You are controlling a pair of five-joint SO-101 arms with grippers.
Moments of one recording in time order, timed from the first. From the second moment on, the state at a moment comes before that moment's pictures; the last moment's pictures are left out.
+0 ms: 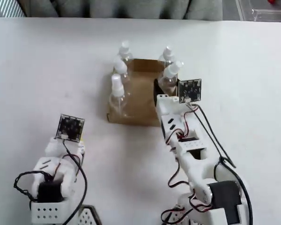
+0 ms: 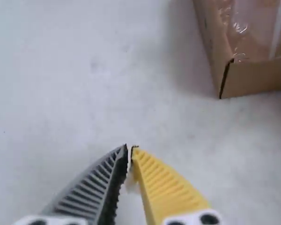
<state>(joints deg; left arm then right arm) -7.1 -104.1 97.1 58.2 -12.3 -12.7 -11.2 68.7 -34.7 -2.7</state>
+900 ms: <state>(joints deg) -7.1 -104.1 97.1 58.2 -12.3 -12.7 -11.1 68.7 -30.7 -2.5</state>
